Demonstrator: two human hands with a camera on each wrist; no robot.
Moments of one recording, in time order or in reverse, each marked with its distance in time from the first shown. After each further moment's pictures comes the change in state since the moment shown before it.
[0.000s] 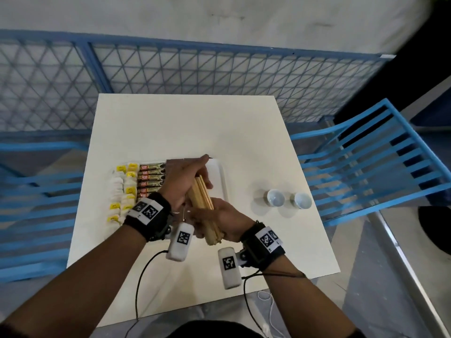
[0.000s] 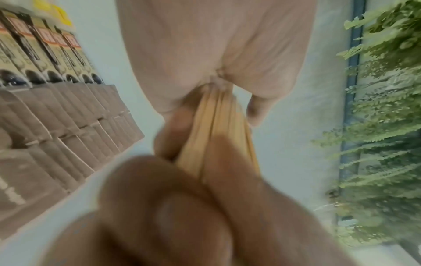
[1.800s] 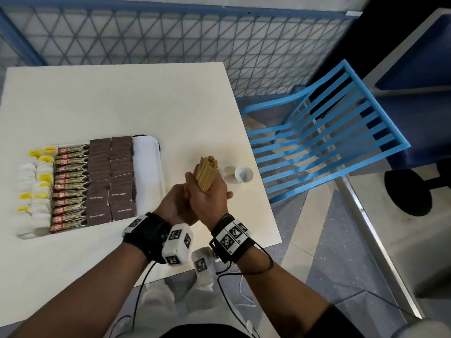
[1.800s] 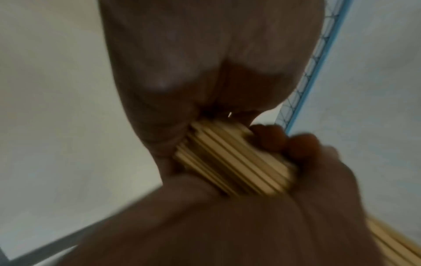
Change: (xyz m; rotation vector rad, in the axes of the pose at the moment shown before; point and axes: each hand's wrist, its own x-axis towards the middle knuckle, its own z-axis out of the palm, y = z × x) left_hand -0.032 -0.104 0.187 -0.676 -0.270 -0.527; right_hand -0.080 0.038 -0.127 -0.295 0.841 -0.552
